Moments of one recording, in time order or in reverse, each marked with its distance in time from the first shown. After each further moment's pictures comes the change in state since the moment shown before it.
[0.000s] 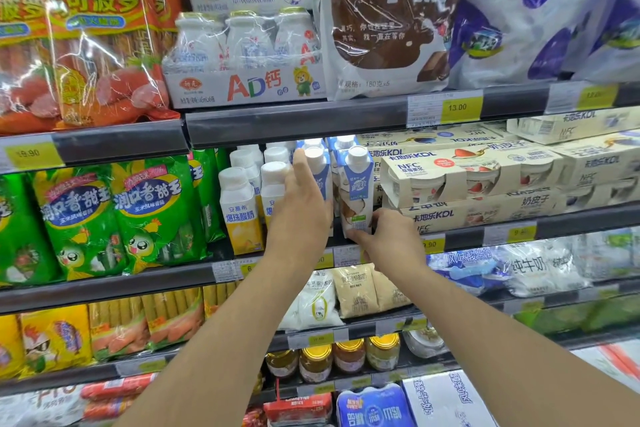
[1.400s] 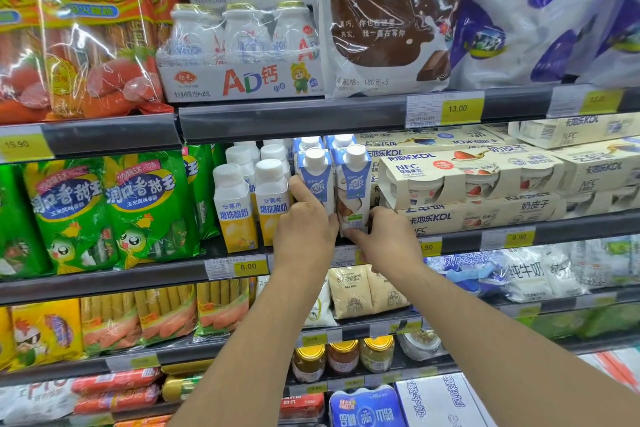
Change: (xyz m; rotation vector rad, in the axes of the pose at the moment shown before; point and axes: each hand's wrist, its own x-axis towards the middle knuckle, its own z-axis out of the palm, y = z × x) left_hand -0.008 0.010 0.025 0.183 -0.080 -0.176; right_hand 0.010 0.007 0.004 -0.068 -0.007 -0.040
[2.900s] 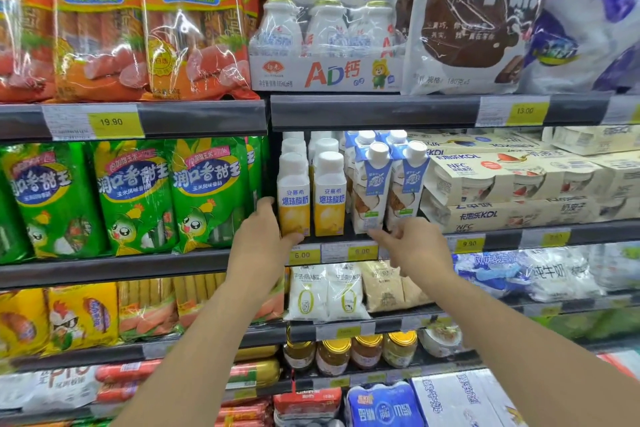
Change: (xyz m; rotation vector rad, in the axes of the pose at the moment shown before) left_hand 0.001 -0.149 -0.043 -0.355 -0.188 -0.098; right_hand -0.044 -0.050 0.011 -0.109 0.008 0.054
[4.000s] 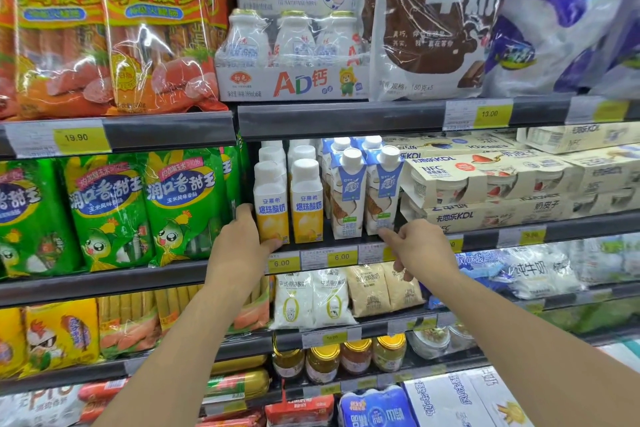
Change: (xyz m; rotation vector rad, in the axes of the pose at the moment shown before) left_hand 0.006 0.006 0.003 0.063 -0.019 -0.033; right_hand 0.012 0.029 -0.025 0.034 -0.098 0.140
